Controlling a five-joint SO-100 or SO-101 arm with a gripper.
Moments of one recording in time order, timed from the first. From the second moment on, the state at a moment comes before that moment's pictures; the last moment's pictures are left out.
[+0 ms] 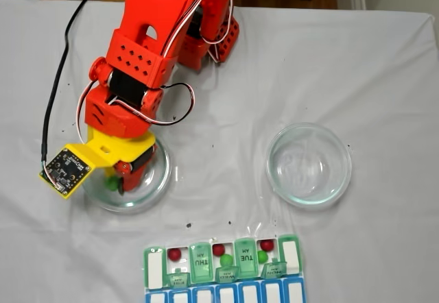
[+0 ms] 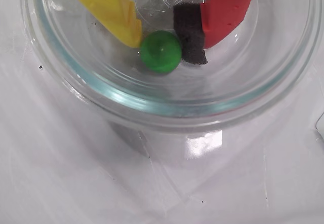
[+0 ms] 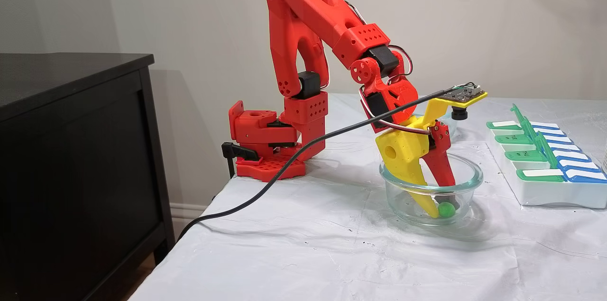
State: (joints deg) arm 29.4 123.0 146.2 18.5 -83.4
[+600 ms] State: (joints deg) arm 30.8 126.0 147.5 18.5 -83.0
